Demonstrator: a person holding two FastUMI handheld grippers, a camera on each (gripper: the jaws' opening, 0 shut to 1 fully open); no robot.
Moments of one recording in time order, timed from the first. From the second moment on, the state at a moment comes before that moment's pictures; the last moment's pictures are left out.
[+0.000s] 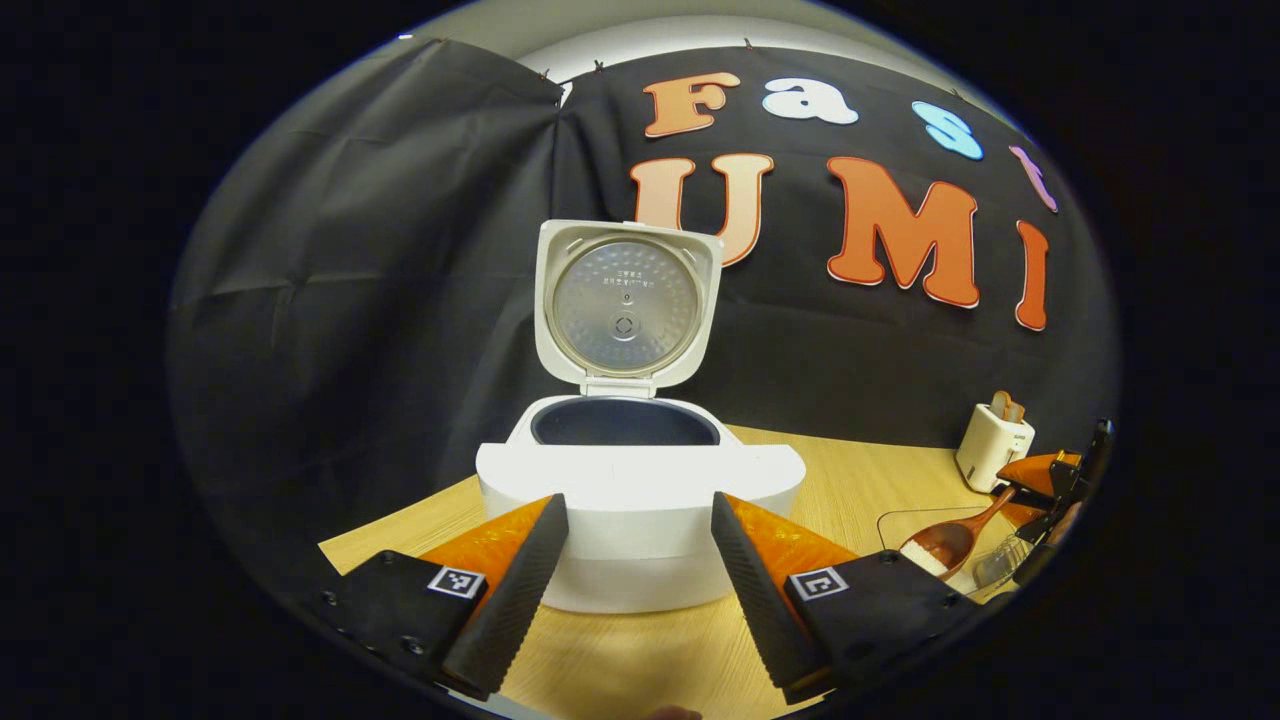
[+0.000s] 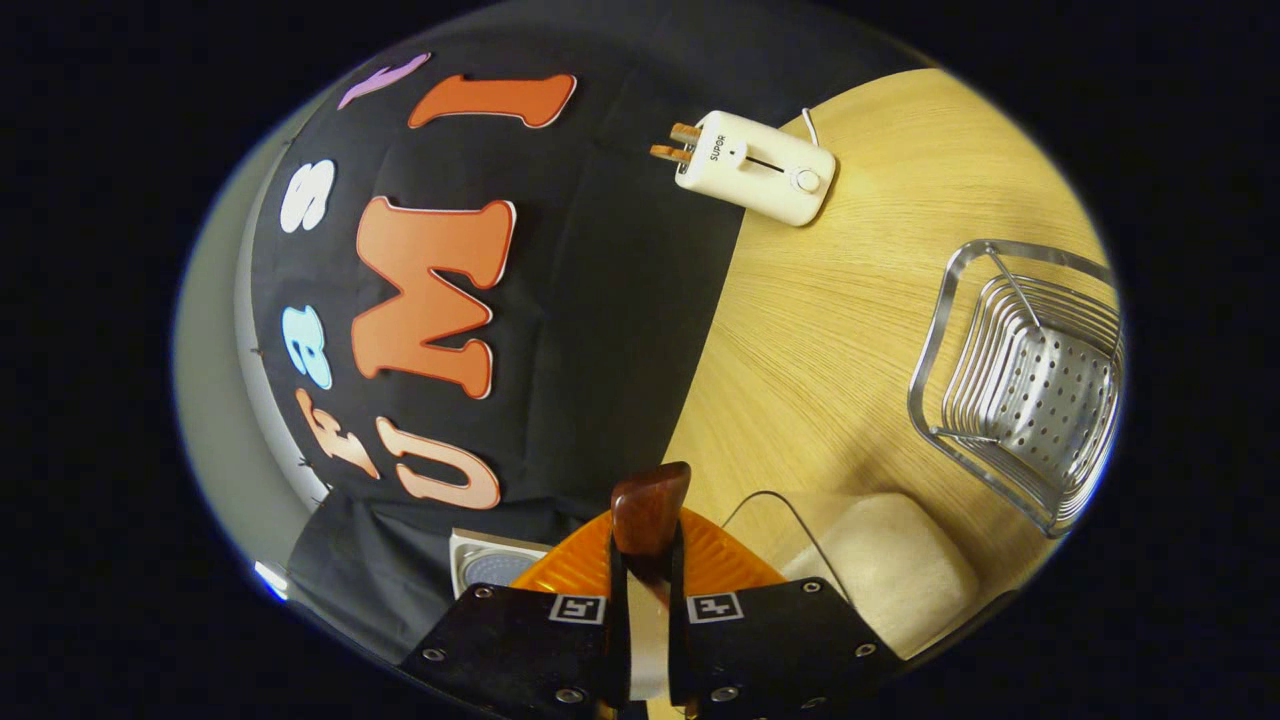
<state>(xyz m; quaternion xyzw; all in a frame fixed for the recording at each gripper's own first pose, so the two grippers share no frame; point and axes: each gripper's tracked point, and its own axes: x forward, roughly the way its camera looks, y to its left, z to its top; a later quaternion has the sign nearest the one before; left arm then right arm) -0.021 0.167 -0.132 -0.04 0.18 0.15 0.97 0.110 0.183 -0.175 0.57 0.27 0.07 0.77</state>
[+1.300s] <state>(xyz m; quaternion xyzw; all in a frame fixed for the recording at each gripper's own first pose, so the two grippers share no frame) 0.019 0.189 -0.083 -0.04 0.12 0.17 0.98 0.171 0.242 -0.089 0.76 0.26 0.13 0.58</state>
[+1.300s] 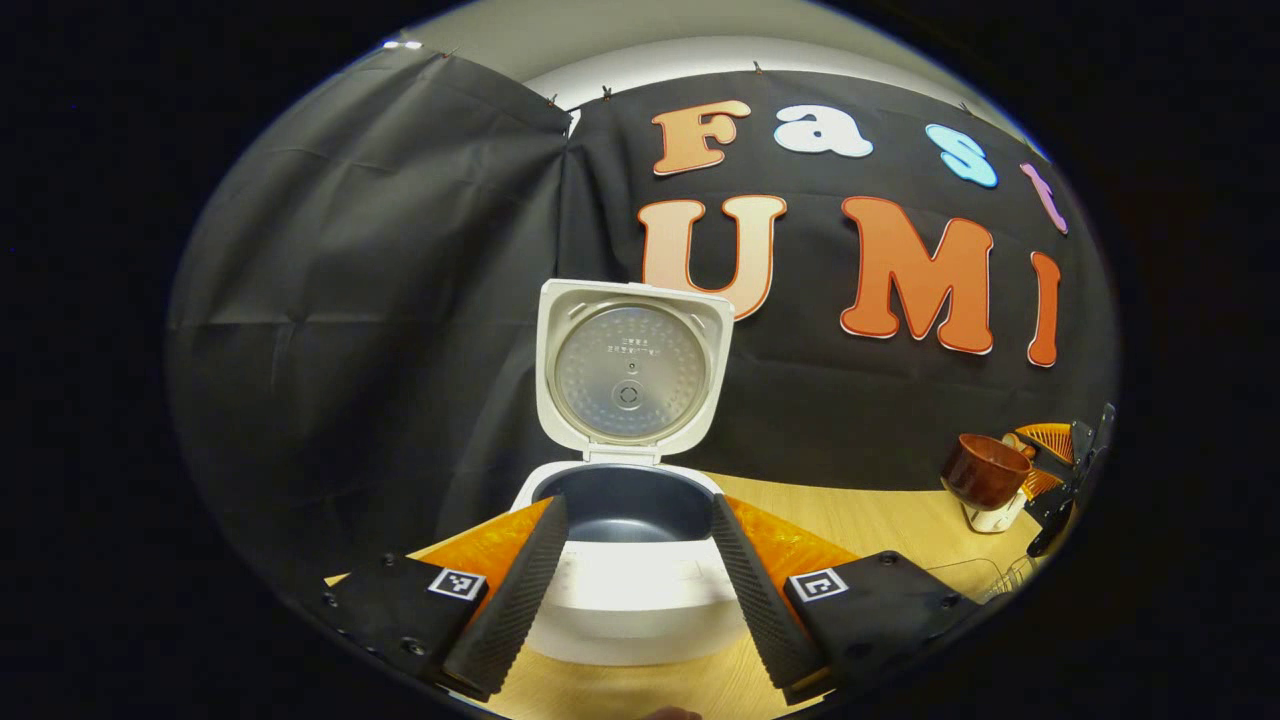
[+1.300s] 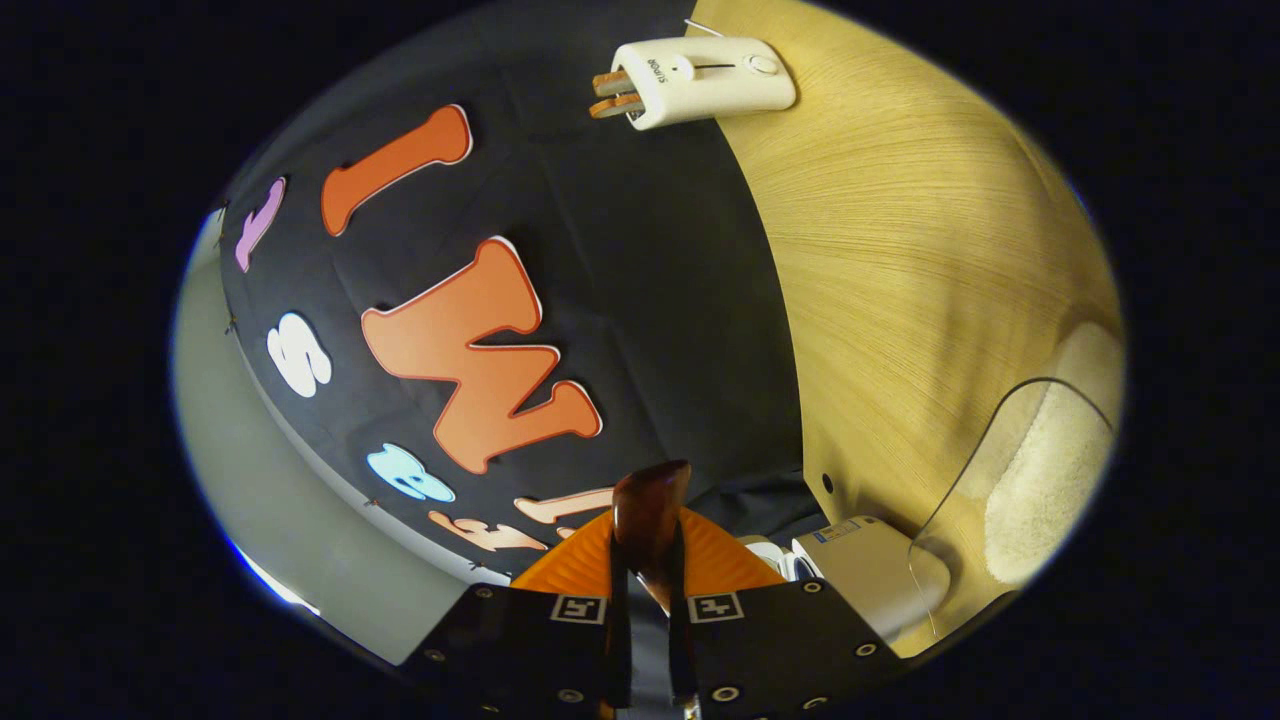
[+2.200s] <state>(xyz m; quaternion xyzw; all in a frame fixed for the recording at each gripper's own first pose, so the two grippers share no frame) 0.013 0.262 -0.082 0.00 0.12 0.22 0.97 0.212 0.428 -0.039 0.63 0.26 0.24 0.69</state>
